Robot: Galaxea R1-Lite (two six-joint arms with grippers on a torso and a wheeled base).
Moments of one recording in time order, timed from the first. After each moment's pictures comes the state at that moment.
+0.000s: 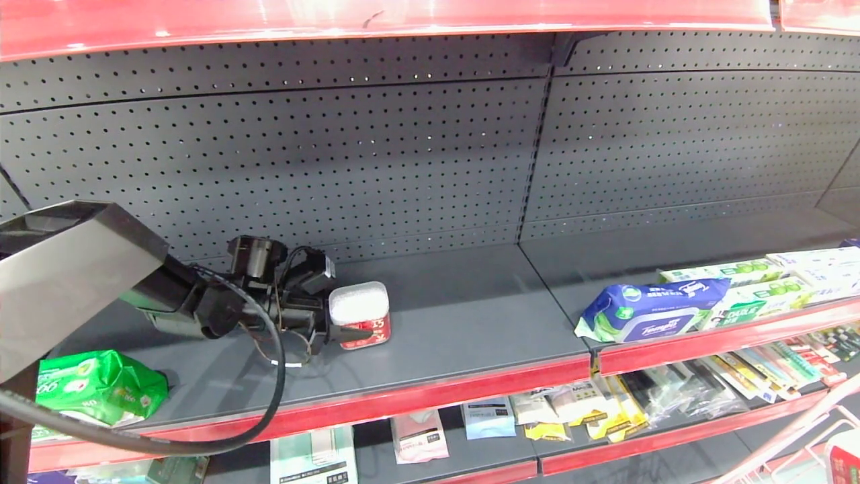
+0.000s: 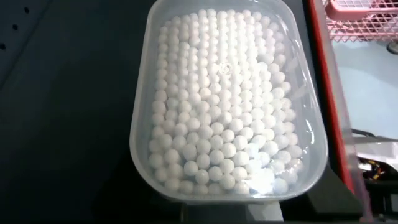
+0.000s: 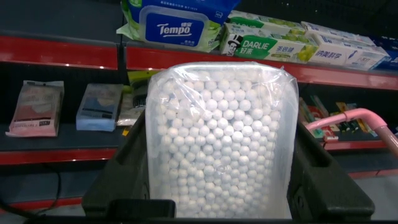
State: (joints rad) left arm -0.15 2.23 -1.06 -0.41 -0.96 0.80; right arm 0.00 0.22 -0.10 0.02 -0.07 -0.28
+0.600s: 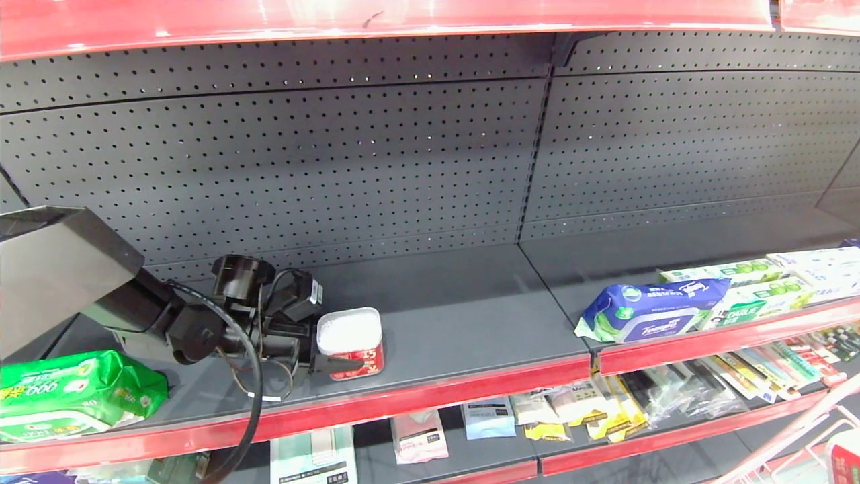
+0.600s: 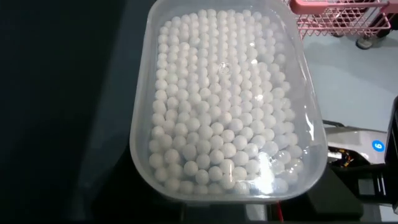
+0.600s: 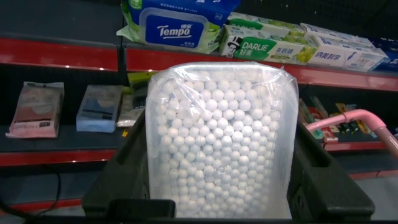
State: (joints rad) left arm -0.14 2.15 -0.89 -0.41 -1.01 0.87; right arm 0.00 0.22 -0.10 0.02 -0.07 -0.28
